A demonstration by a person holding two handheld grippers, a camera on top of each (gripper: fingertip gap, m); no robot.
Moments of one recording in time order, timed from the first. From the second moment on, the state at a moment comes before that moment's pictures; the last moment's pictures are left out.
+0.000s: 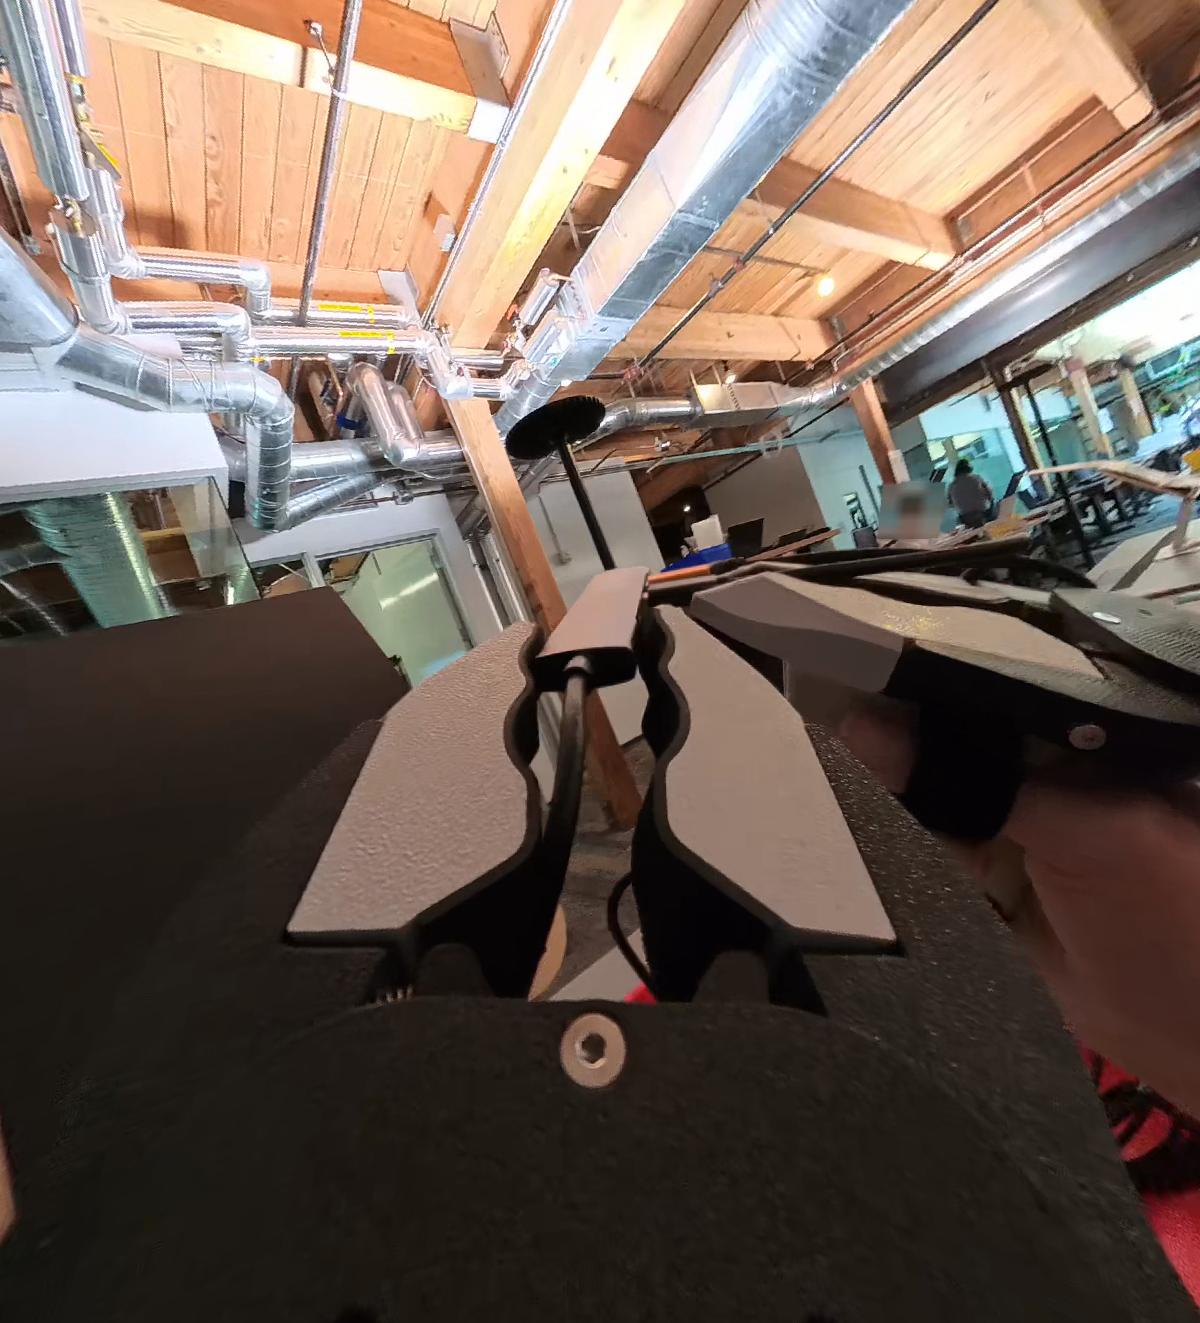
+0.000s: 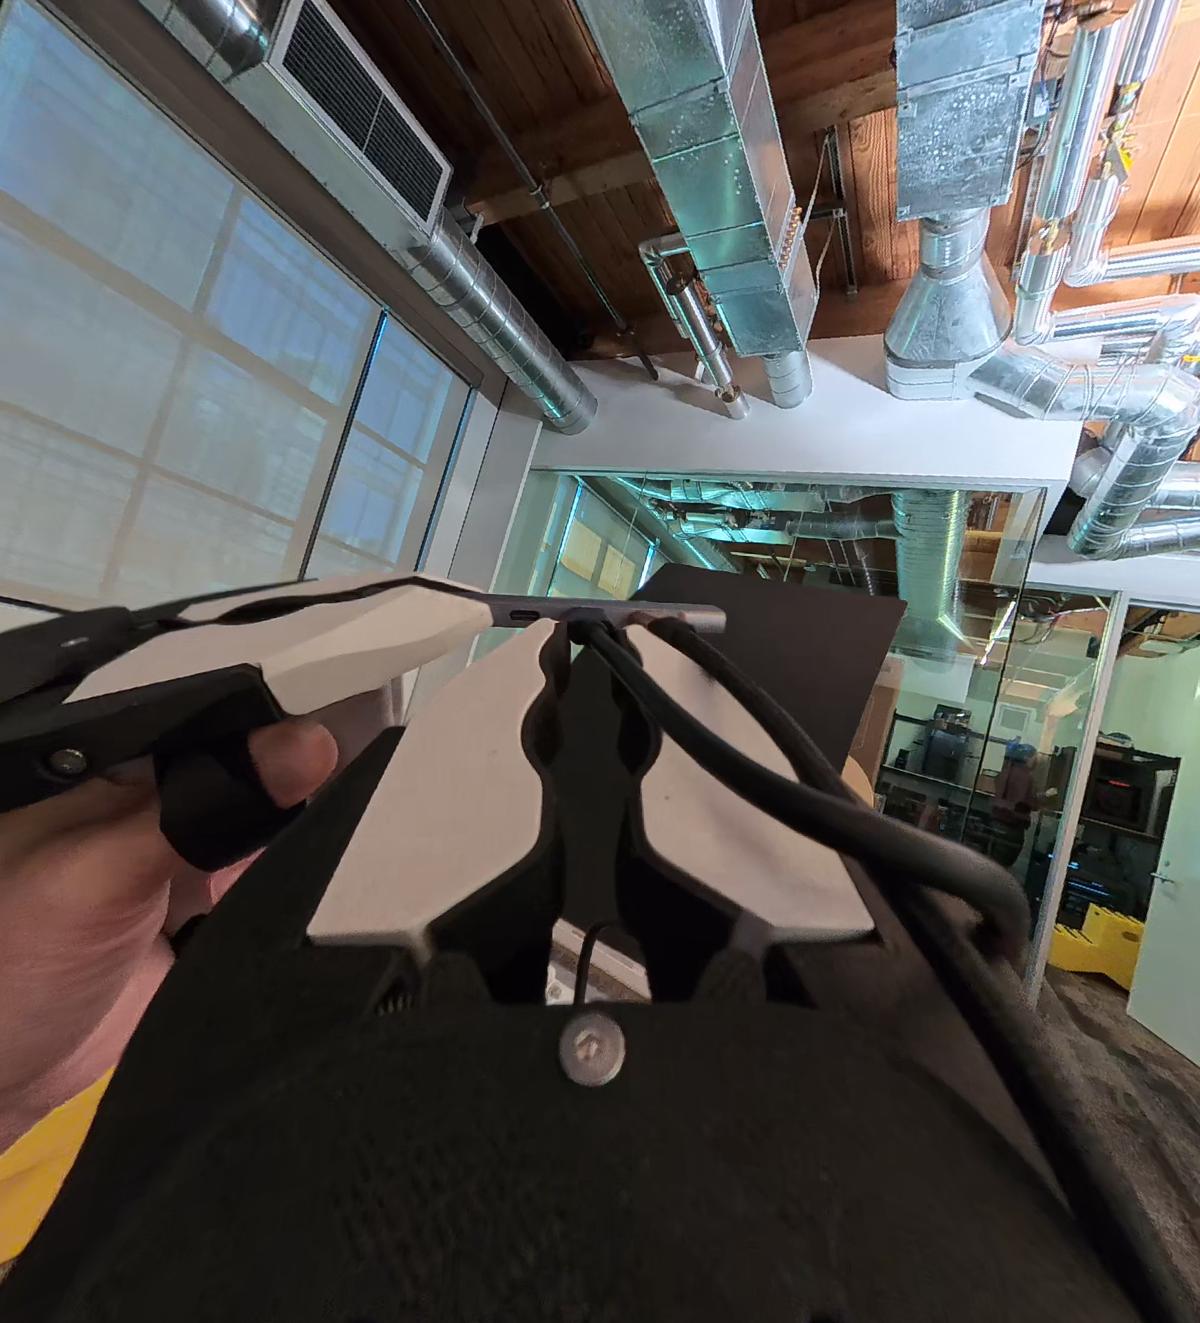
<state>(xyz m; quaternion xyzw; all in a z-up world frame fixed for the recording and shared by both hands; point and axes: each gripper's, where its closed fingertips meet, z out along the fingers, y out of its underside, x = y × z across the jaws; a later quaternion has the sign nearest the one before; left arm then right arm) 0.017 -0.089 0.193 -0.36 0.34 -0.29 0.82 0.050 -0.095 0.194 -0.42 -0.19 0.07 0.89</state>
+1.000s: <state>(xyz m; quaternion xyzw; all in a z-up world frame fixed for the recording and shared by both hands) -0.028 -0.022 0.197 -0.41 0.24 -0.40 0.78 0.055 -0.101 0.208 -0.43 -0.22 0.06 0.87</state>
